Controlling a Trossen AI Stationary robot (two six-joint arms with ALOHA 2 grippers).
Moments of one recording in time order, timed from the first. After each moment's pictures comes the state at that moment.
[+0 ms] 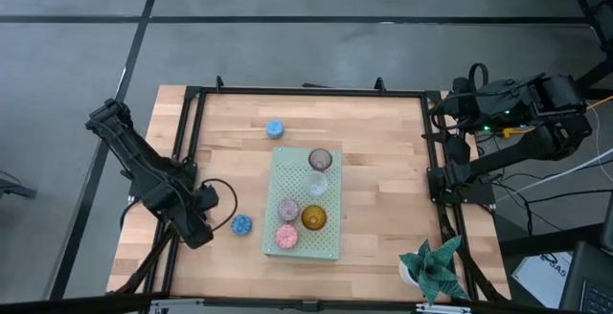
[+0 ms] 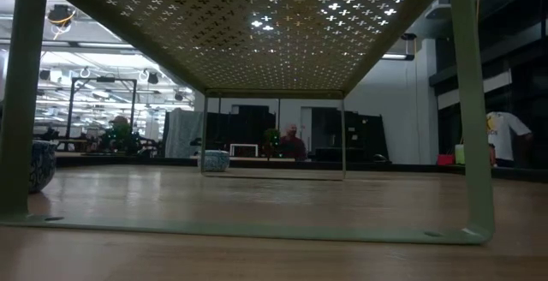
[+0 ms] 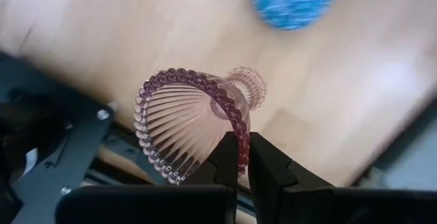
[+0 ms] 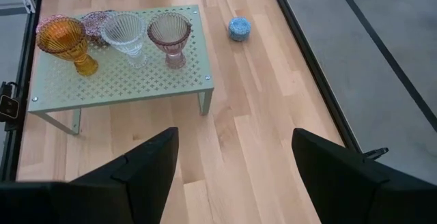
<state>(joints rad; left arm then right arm) -0.82 1.22 1.04 -1.30 -0.04 -1.38 0.12 1.07 1.83 -1.55 0.26 0.20</state>
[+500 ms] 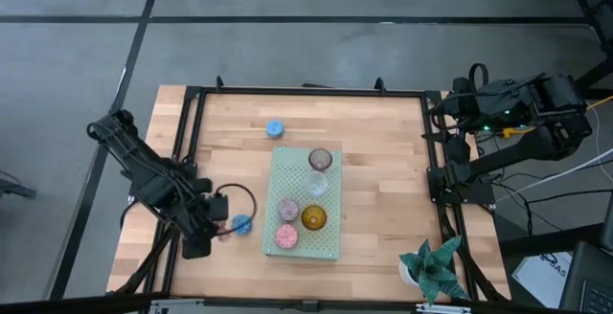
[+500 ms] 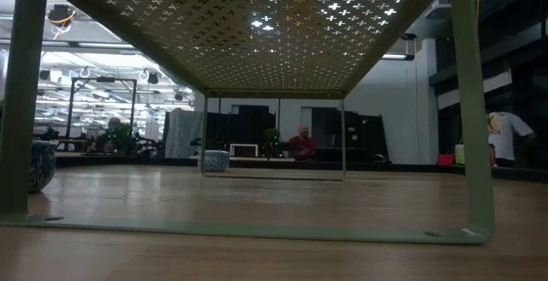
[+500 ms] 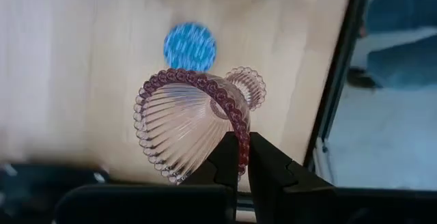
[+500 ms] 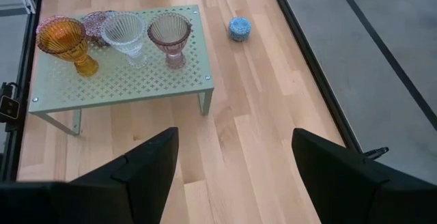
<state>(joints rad) -0.75 1.36 1.42 -1.40 -0.04 -0.96 0.12 1.07 1.83 -1.55 0.26 0.20</state>
